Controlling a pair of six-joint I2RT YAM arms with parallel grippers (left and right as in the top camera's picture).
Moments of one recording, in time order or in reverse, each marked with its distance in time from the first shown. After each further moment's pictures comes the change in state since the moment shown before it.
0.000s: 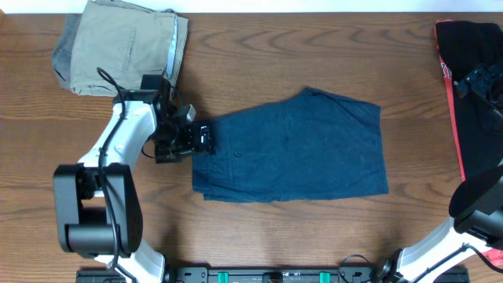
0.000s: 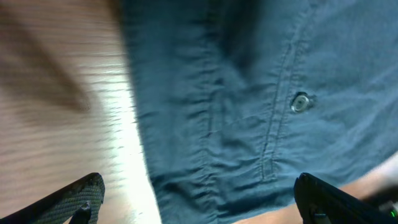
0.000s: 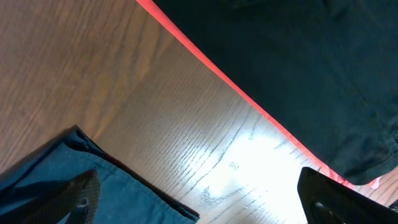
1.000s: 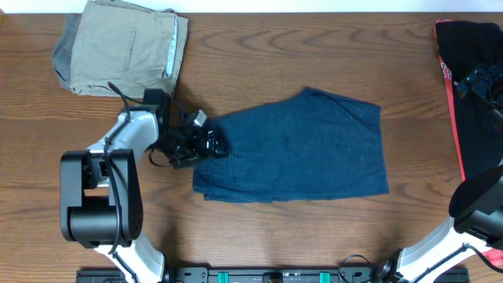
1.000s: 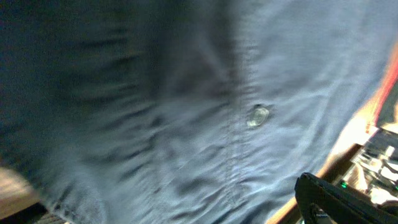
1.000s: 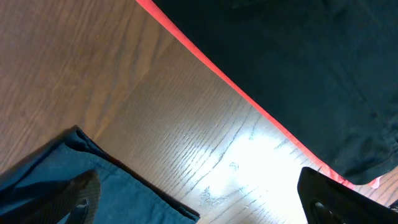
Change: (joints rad) left arm 0.021 0.059 -0.153 0.232 0.291 0.083; right arm 0.000 0.000 0.000 0.000 0.000 0.003
